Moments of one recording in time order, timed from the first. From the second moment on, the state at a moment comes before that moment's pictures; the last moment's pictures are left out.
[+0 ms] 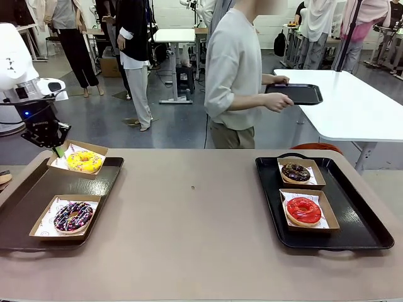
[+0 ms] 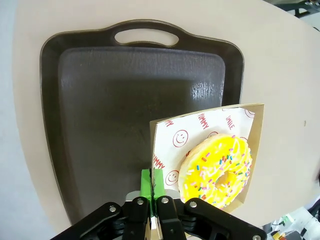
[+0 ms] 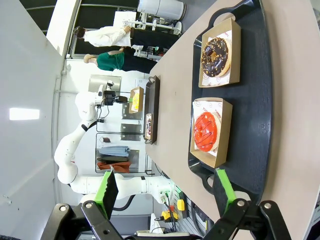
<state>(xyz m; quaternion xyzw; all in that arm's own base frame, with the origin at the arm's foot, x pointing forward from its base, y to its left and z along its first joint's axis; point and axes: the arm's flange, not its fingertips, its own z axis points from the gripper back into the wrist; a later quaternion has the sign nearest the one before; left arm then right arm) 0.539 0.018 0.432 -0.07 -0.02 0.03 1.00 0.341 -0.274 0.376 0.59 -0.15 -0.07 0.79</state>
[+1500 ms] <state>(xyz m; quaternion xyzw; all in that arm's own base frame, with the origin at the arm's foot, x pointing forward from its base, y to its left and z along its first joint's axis) 0.555 0.067 0.352 -0.08 -0.02 0.05 1.00 0.341 -0.275 0.376 0.59 -0.15 -0.07 0.79</state>
